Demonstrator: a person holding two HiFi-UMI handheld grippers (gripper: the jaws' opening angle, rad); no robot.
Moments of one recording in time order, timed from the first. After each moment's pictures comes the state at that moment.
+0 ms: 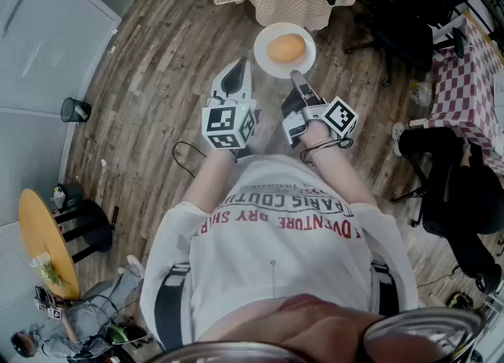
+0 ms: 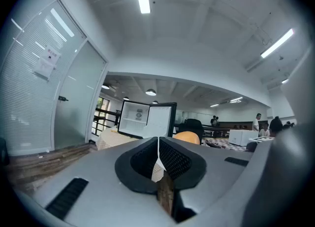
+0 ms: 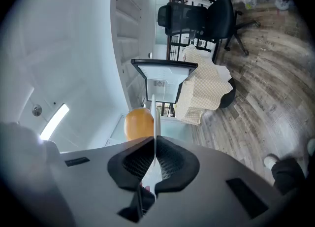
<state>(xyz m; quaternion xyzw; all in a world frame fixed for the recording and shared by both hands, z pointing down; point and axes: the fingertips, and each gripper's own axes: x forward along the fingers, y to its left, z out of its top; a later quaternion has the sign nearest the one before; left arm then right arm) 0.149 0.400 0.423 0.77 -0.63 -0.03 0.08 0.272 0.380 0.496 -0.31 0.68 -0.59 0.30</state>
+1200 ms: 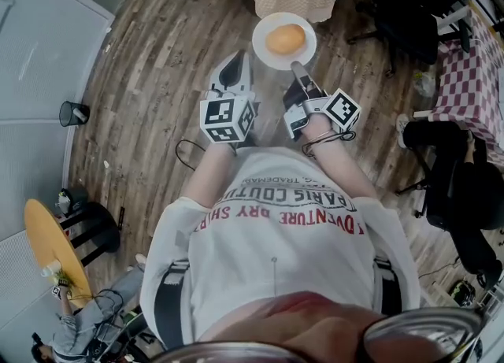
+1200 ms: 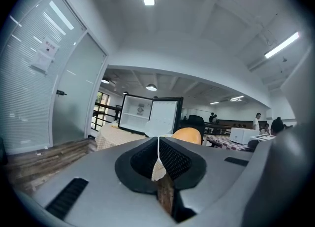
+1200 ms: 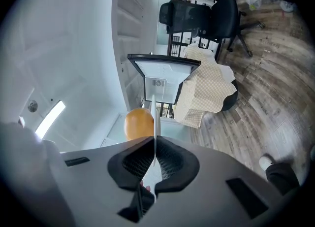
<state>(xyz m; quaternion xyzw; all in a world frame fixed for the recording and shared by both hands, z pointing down) 0.120 0.344 0.442 0.78 -0.62 -0.01 0.10 0.246 0.329 0.504 -0.32 0.69 -0.58 0.29</state>
